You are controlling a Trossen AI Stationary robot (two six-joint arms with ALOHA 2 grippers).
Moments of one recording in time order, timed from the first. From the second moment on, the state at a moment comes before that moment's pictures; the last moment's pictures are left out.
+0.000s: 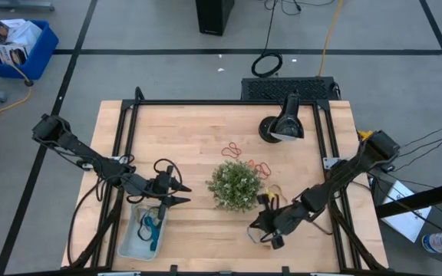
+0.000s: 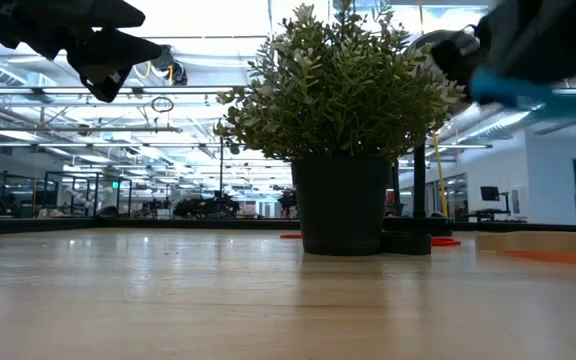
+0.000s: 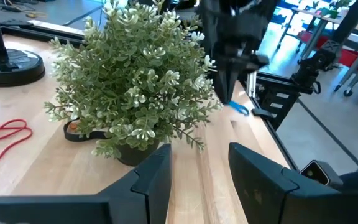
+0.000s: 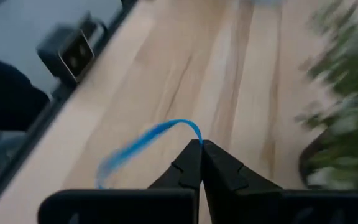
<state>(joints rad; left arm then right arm) -0.52 1.10 0.39 0.48 -0.37 -0.35 0.64 1.57 0.80 0.06 0.29 0.21</state>
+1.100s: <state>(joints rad) -0.44 1.10 0.59 0.43 -0.39 -0.33 0.50 1.13 0.80 0.05 0.55 -0.29</state>
